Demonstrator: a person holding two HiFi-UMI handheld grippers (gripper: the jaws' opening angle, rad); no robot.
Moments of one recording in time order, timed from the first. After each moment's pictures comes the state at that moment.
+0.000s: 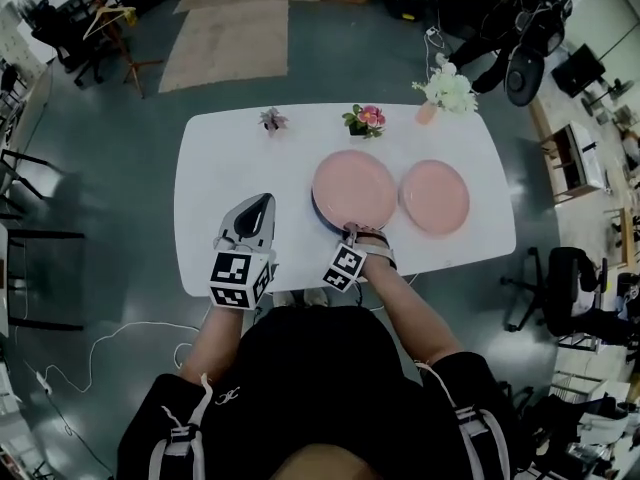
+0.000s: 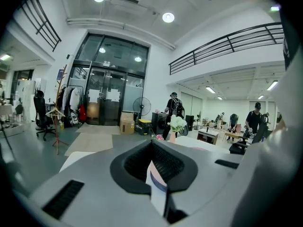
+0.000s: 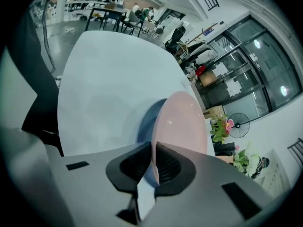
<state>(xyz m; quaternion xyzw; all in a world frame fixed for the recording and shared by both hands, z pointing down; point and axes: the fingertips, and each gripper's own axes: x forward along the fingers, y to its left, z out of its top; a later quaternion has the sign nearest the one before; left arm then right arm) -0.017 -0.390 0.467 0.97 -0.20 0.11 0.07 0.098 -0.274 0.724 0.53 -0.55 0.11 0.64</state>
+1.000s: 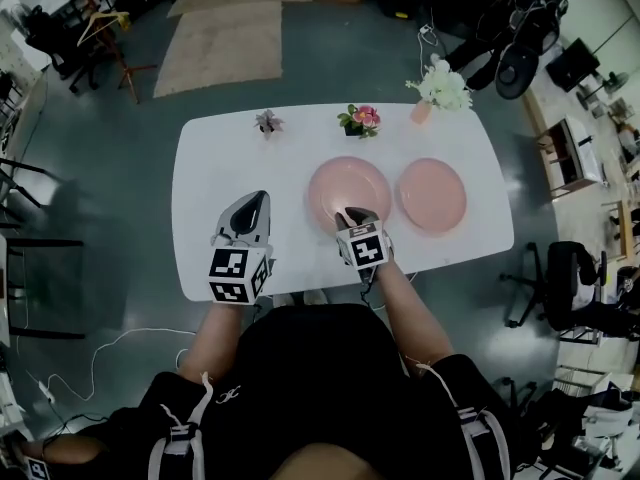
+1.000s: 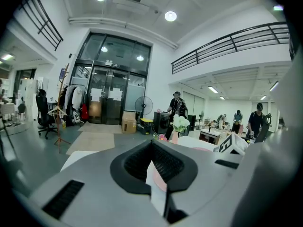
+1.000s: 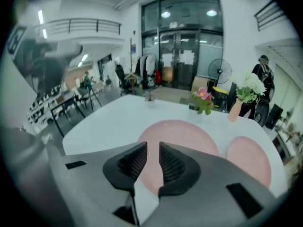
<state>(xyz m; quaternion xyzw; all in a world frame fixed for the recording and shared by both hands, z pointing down) -0.012 -0.405 0.470 0.97 -0.21 0.12 0.08 0.120 -0.307 0.646 0.71 -0.59 0.30 0.24</state>
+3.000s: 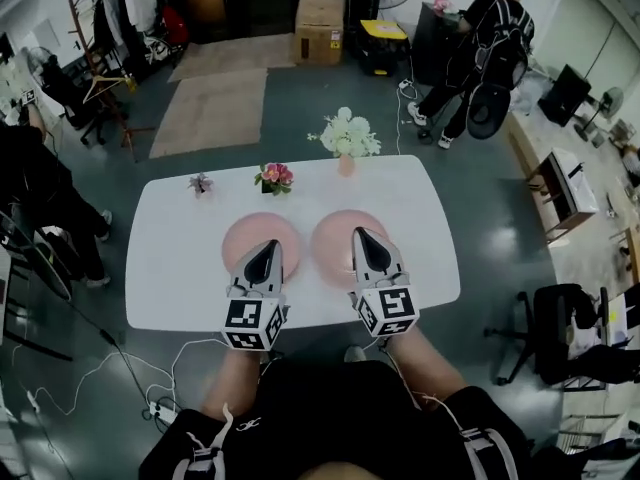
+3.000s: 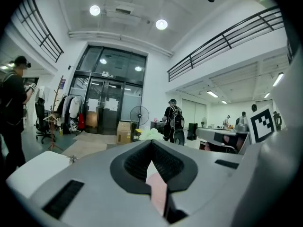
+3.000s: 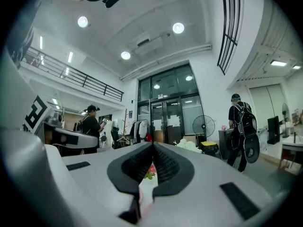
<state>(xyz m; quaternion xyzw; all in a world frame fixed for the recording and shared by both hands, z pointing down) 0.251 -0.135 0.428 0.97 -0.24 0.06 0.05 0.381 -0.053 0.421 0.78 -0.62 0.01 -0.02</state>
